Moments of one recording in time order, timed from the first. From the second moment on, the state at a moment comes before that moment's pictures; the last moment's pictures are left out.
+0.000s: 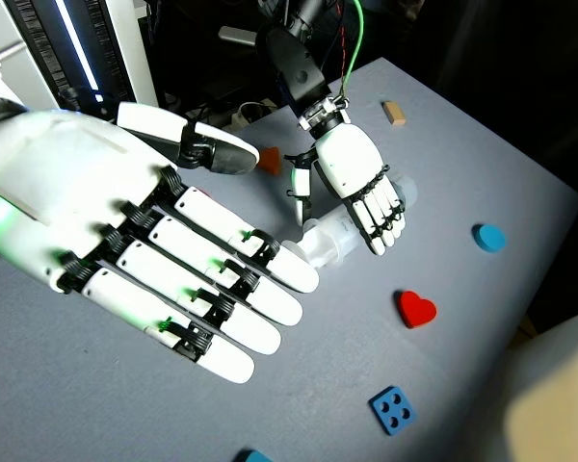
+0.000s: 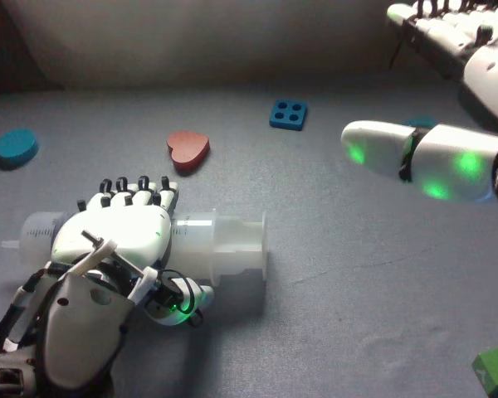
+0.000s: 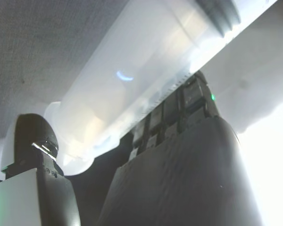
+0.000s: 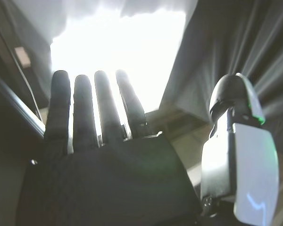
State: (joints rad) left arm 0.77 -1.20 0.80 -1.37 -1.16 1.99; right arm -0.57 -0.82 0.53 0.97 0.91 -1.83
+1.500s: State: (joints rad) left arm 0.80 -1.20 0.79 -1.30 -1.18 1.91; right arm -0.68 -0.86 0.54 0.91 0.90 -1.68
